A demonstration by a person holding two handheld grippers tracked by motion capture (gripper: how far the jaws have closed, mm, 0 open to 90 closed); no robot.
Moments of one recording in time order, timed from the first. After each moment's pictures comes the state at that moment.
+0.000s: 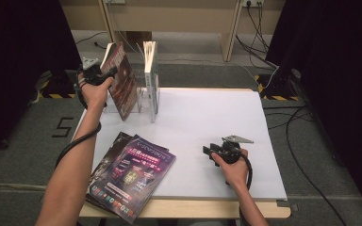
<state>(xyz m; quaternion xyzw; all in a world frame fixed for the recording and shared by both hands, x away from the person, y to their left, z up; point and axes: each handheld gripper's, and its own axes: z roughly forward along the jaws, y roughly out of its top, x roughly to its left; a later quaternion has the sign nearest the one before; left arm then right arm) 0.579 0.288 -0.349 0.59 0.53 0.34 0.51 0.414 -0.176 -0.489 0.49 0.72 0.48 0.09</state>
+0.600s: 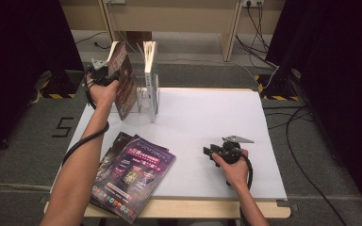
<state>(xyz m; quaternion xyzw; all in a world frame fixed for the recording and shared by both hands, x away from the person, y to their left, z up) 0.577 0.268 -0.353 0.60 0.53 0.38 0.46 0.414 -0.178 -0.490 0.49 0.73 0.47 0.08</state>
